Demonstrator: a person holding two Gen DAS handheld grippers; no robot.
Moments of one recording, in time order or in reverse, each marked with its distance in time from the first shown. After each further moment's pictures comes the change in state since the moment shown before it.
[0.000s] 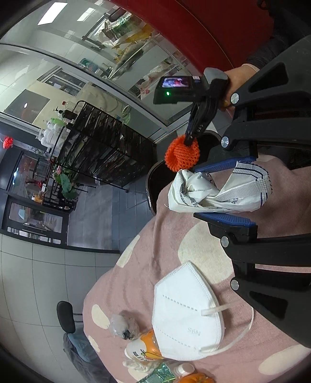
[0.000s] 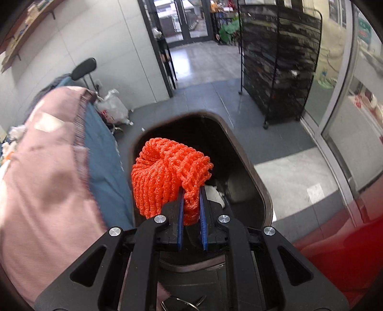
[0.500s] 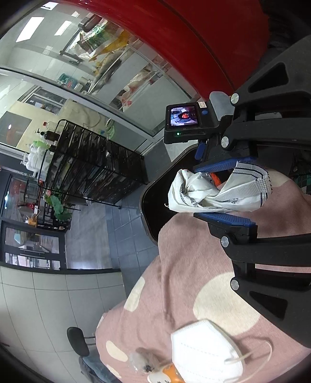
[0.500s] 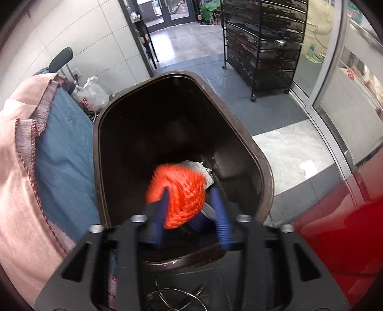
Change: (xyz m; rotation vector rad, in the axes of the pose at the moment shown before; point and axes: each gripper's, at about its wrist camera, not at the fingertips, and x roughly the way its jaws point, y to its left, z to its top) left arm 0.035 -0.045 0.003 0.109 0.063 -0.051; right arm 0.042 -0.025 -0.032 0.083 0.096 -0.066
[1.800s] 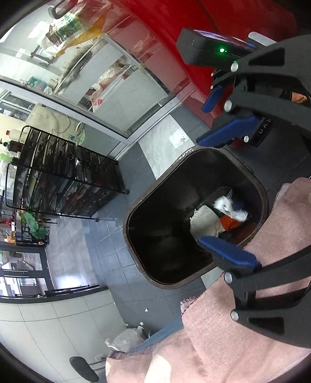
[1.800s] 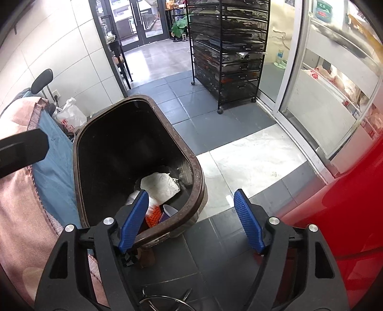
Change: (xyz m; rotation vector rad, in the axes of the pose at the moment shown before) left arm 0.112 -0.045 0.024 0.087 0.158 0.000; right arm -0.052 -0.043 -0.017 0.082 -0.107 -0.127
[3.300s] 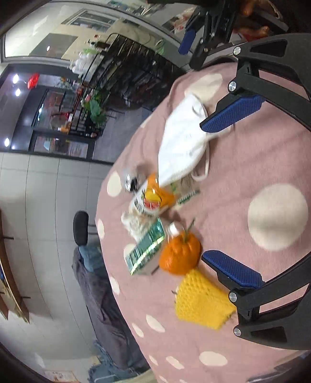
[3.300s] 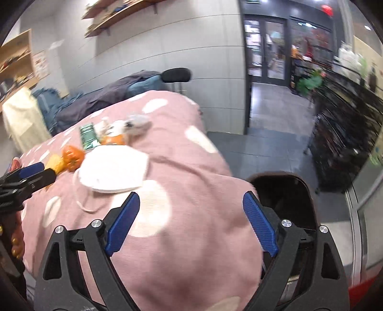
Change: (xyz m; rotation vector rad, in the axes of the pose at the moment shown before) left arm -0.233 0.185 -0.141 -0.410 -0.327 0.518; right arm -0.142 0.220 0.002 -0.550 -0.201 0.527
